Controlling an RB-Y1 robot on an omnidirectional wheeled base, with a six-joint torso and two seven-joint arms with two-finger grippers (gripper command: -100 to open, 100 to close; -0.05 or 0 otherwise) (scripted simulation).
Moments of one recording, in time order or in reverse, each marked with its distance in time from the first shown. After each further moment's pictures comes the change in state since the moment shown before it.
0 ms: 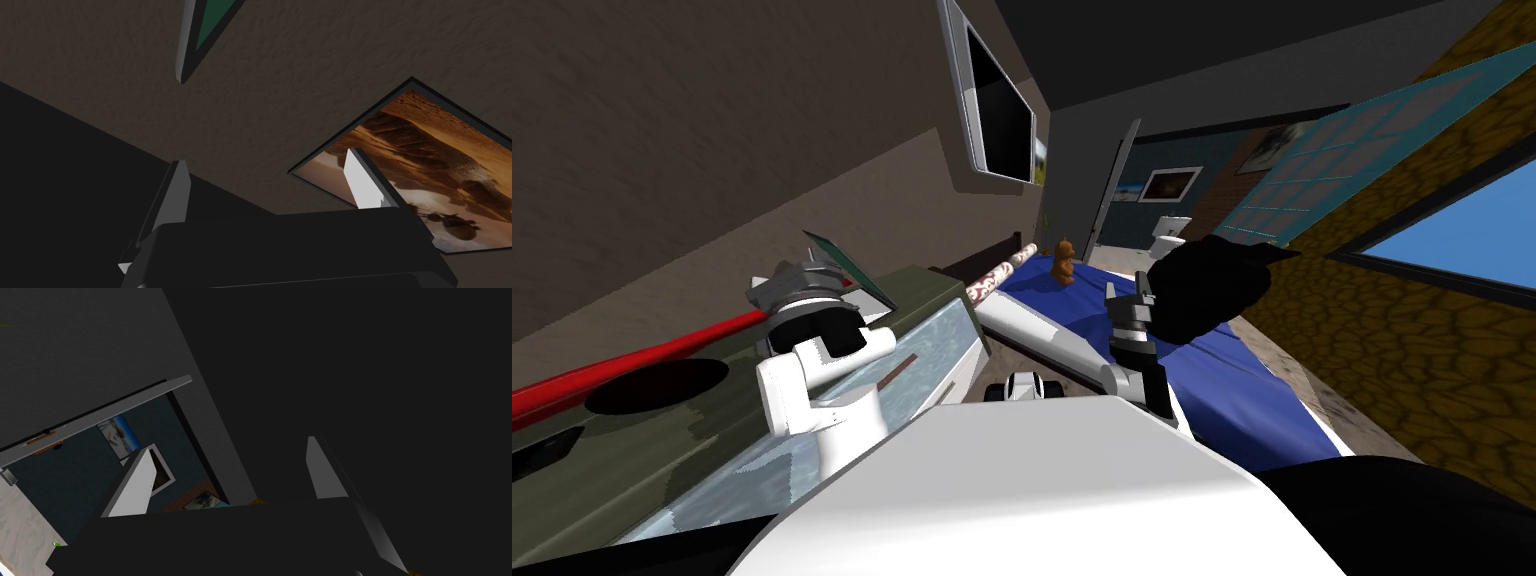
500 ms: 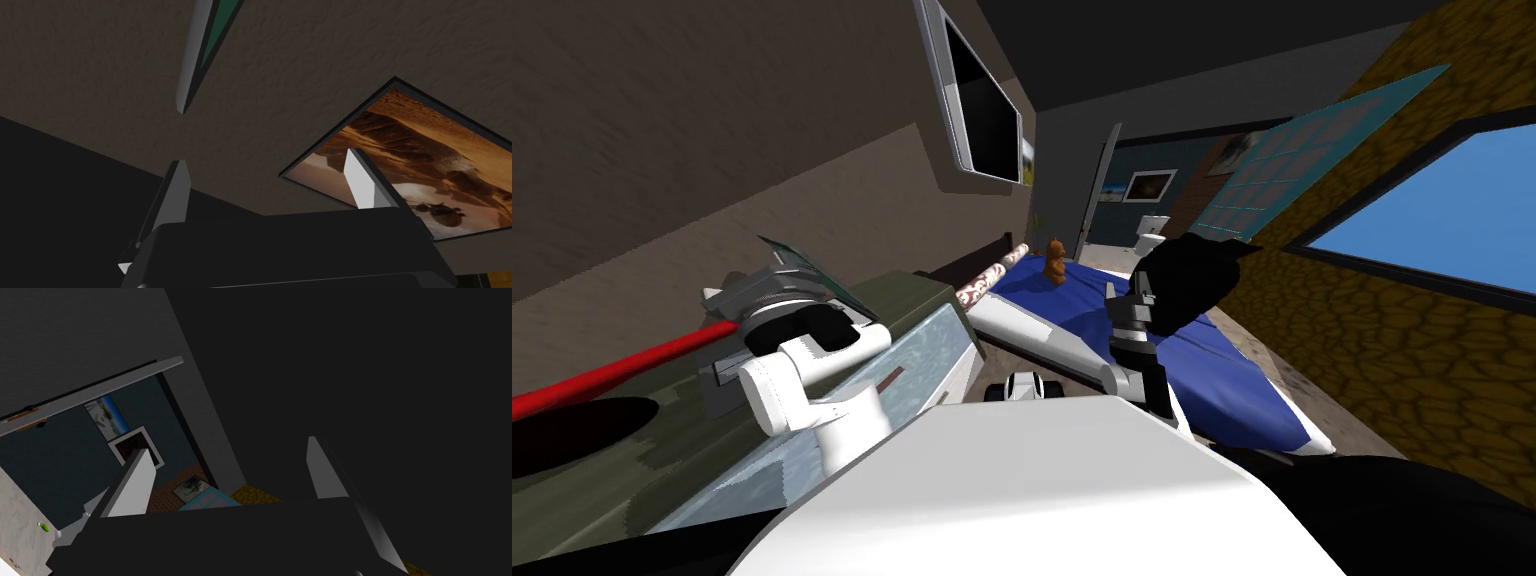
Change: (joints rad) left arm -0.044 -0.007 0.044 -0.004 -0.072 0.117 -0.032; right arm 0.000 0.000 0.000 0.000 0.000 0.000 0.000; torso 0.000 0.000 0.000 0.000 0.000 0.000
